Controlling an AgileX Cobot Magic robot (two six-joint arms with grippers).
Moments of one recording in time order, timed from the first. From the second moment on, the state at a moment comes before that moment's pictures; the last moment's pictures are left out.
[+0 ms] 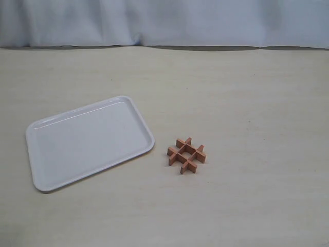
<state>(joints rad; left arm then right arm) 0.02 0.00 0.00 -0.04 0.32 0.16 -0.18 0.00 0.00 -0.03 -0.07 0.07</state>
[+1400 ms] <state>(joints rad) 0.02 0.00 0.00 -0.04 0.32 0.16 -0.18 0.82 -0.68 -0.08 -0.01 0.33</state>
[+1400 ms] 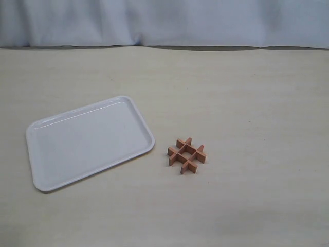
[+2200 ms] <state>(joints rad) 0.02 0.00 0.00 -0.04 0.32 0.16 0.01 1.45 -1.02 -0.11 0.62 -0.01</state>
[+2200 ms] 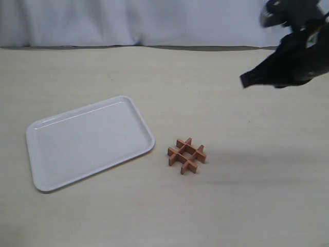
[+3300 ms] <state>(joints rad) 0.02 0.00 0.00 -0.04 0.32 0.16 0.28 1.89 -1.02 -0.12 0.61 -0.20</state>
